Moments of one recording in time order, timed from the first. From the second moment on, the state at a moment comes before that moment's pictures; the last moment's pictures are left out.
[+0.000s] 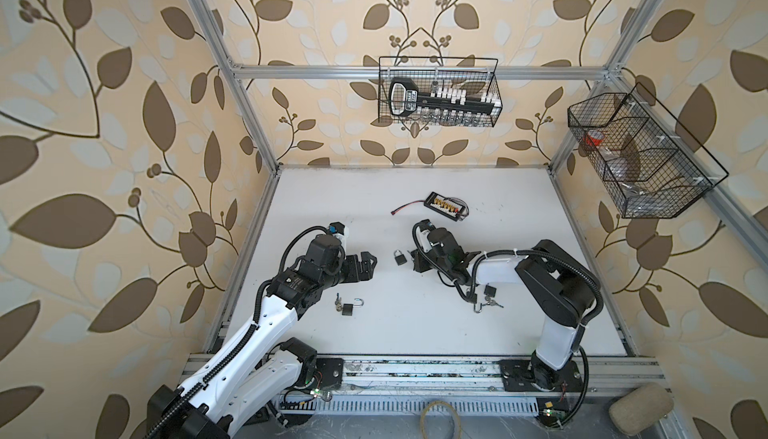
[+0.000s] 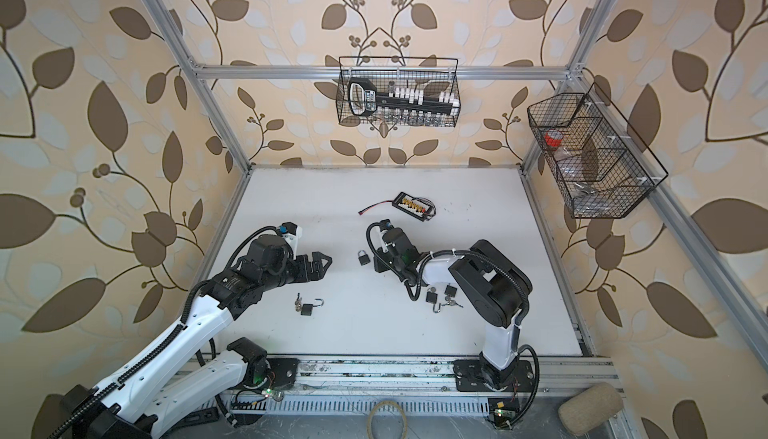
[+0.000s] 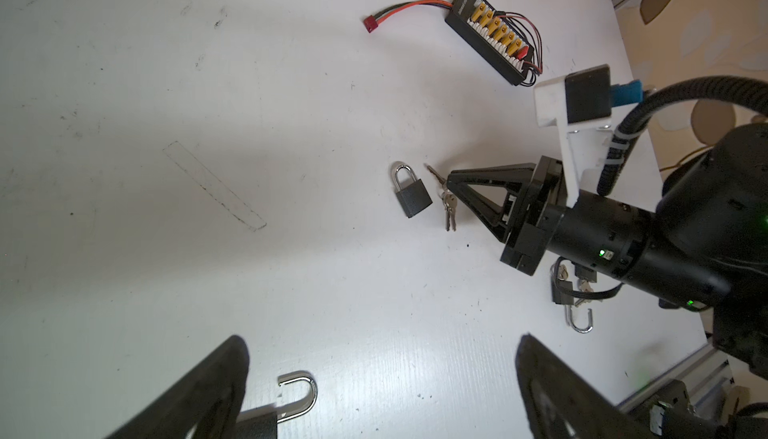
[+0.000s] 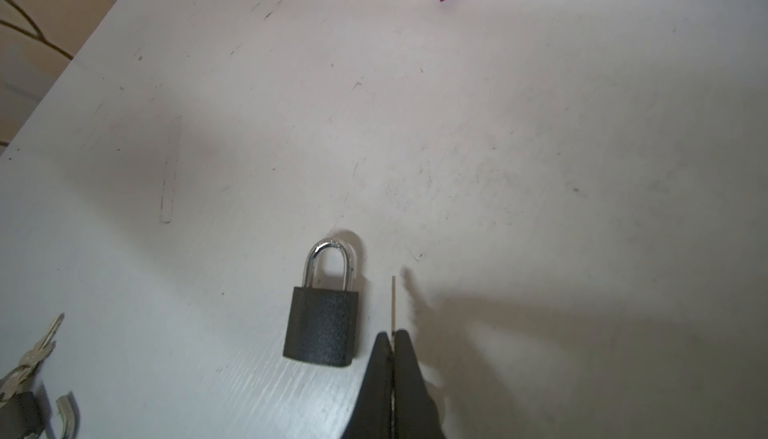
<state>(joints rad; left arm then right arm) -0.42 0.86 0.67 -0.56 0.12 -0.53 0.70 1.86 0.87 0.30 -0.02 0.37</state>
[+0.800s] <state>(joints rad) -0.42 0.87 0.67 -0.59 0.10 -0.58 0.68 1.83 0.90 0.27 -0.06 0.28</state>
